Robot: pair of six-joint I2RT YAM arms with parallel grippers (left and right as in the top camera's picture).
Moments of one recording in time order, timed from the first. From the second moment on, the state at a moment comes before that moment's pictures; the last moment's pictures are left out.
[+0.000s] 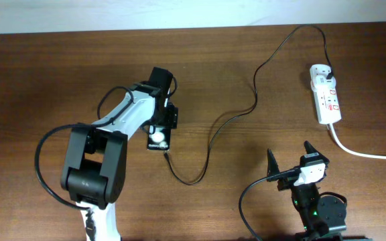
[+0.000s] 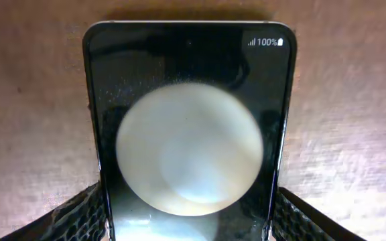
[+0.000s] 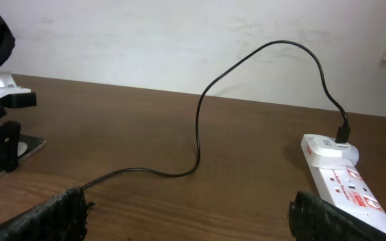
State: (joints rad) left arm -0.32 2.07 1.41 -0.75 -0.04 -0.22; right arm 0.10 0.01 0.01 -0.07 -0.07 -0.04
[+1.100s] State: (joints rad) left arm 0.02 2.09 1.47 -0.86 0.89 0.08; right arm 0.10 0.04 0.17 -0.18 -0.25 0.13
